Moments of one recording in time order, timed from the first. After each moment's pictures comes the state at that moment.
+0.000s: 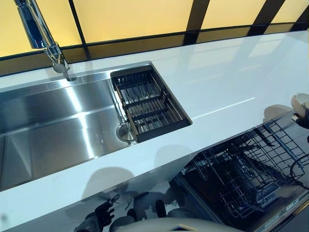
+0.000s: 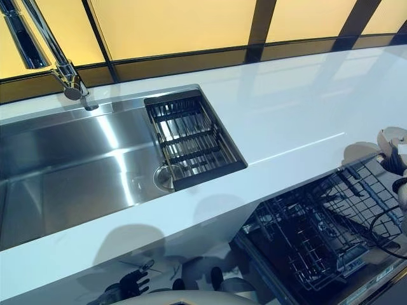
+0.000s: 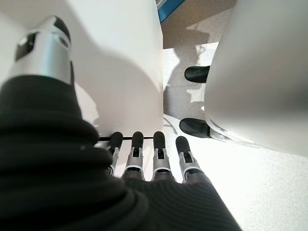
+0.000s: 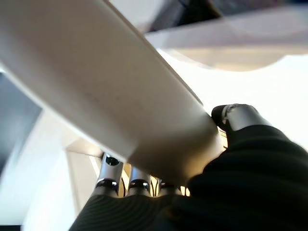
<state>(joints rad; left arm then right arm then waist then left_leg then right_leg) 0.05 0.27 -0.17 1.17 -0.61 0.06 -0.13 -0.22 -1.09 0.23 0.65 -0.80 0.24 -0.32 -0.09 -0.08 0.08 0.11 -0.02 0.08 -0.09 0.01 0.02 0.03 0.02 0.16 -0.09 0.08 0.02</state>
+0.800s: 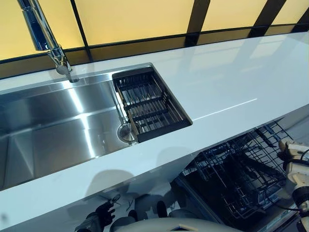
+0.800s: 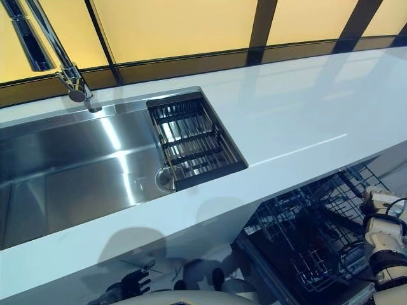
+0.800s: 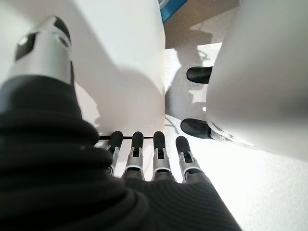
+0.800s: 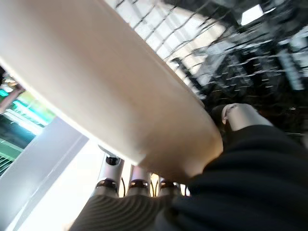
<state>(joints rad) 0.04 0.26 -0.17 1.16 -0.65 0.07 -0.13 -0.20 -0.83 0.29 0.84 -0.84 0.32 -0.20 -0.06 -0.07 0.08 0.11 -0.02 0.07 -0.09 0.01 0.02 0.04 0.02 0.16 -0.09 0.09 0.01</state>
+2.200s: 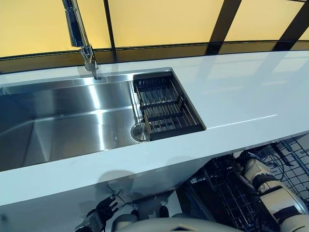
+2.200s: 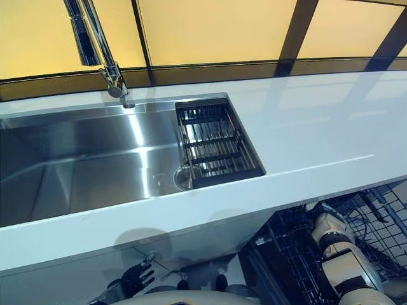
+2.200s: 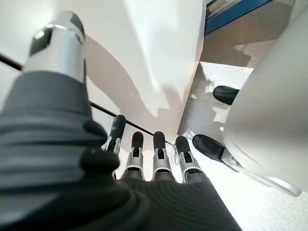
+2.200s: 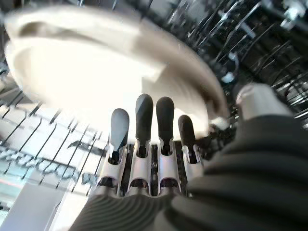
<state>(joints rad) 0.02 0.25 -0.17 1.16 -0.78 0.05 -0.16 -0.43 -0.55 0.37 1.16 -0.42 0.28 -0.04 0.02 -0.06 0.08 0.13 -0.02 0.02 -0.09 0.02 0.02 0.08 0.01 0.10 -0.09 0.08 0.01</state>
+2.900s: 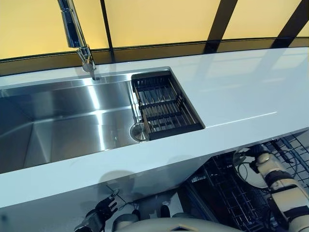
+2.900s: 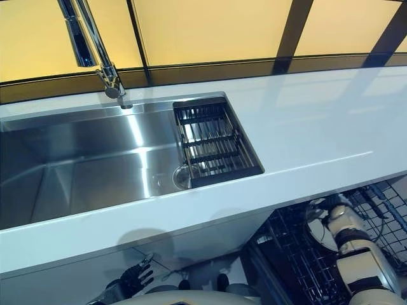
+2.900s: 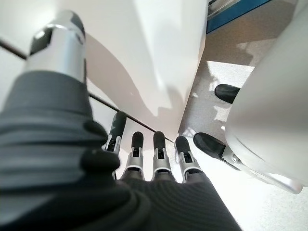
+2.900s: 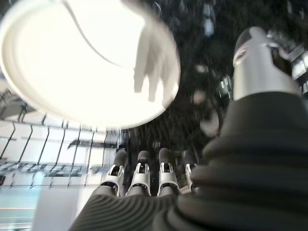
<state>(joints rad) 0.03 0.25 -0.13 1.16 -0.80 0.06 -0.17 -0.42 -0.70 0.25 1.08 -0.23 0.19 -0.05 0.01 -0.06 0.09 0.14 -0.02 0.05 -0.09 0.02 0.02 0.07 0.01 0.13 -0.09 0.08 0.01</state>
